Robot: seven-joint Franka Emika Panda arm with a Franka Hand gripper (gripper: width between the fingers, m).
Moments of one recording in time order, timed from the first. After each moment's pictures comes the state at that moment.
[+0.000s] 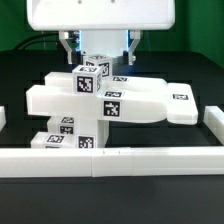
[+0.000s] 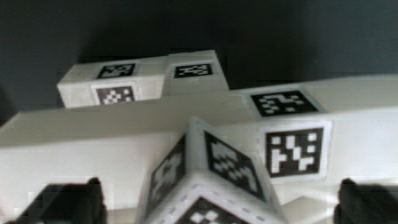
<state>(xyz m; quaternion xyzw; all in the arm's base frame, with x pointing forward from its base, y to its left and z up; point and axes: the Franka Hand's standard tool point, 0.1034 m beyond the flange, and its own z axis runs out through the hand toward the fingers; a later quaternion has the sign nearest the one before) 0.571 -0.047 0.118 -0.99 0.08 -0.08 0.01</state>
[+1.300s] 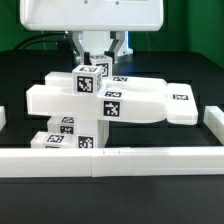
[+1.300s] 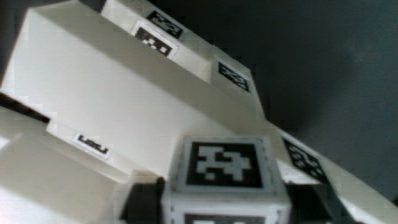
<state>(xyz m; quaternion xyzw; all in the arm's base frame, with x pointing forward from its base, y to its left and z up) 0.569 -0.053 0.117 -0.98 -0.17 -0.08 -0.02</state>
